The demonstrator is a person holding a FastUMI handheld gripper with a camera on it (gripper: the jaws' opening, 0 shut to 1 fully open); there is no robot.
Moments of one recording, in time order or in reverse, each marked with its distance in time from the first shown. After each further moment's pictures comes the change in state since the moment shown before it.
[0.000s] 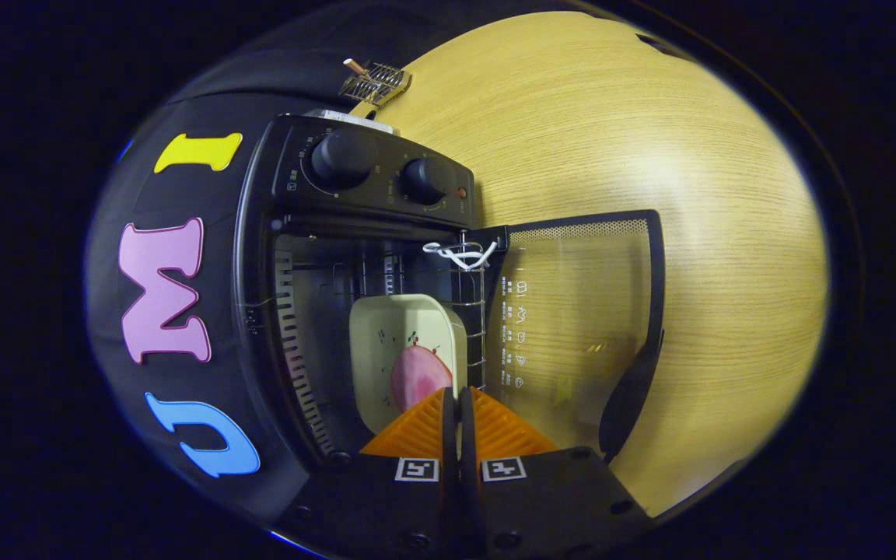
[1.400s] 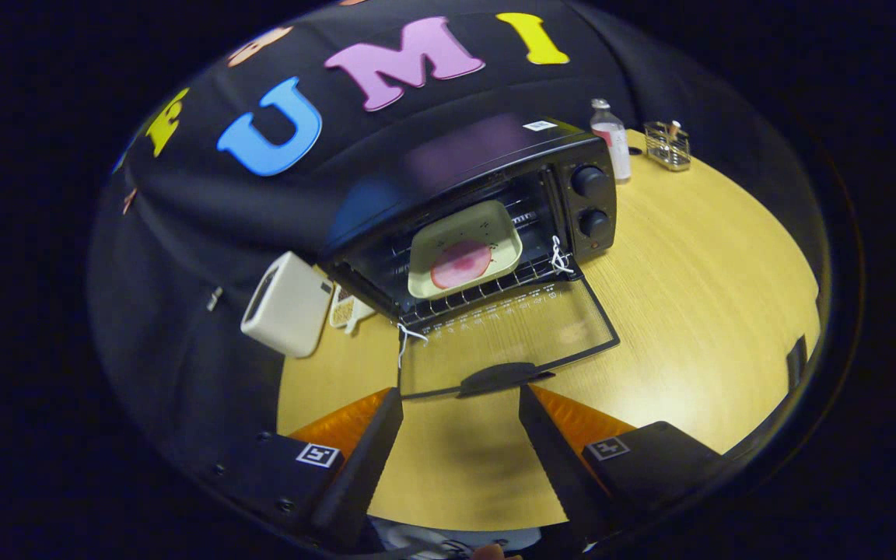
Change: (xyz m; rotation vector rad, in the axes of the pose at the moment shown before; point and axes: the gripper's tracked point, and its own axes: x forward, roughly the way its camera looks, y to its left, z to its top) arm -0.137 -0.074 -0.014 -1.301 0.183 0.176
